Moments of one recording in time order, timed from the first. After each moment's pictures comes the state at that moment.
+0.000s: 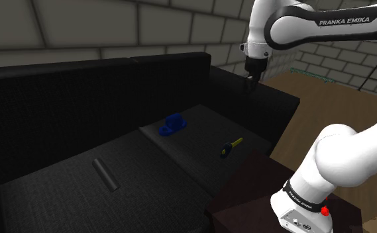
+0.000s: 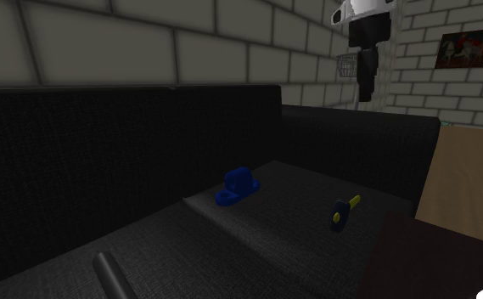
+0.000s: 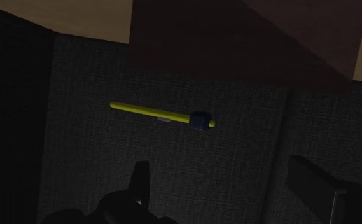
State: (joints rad) arm 0.04 -0.65 -0.05 -2.42 -0.20 1.67 -0.11
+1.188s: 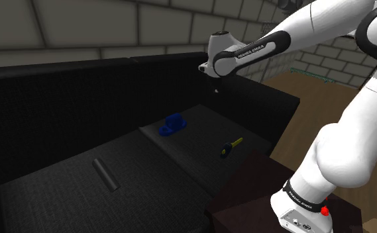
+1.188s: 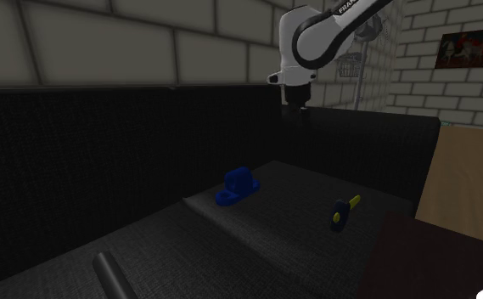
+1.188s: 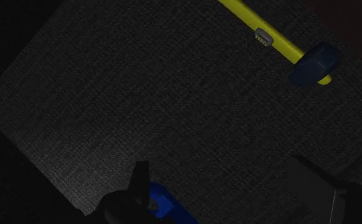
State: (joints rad) arm 0.11 -0.04 -0.23 -2.21 -0.29 2.18 -0.71
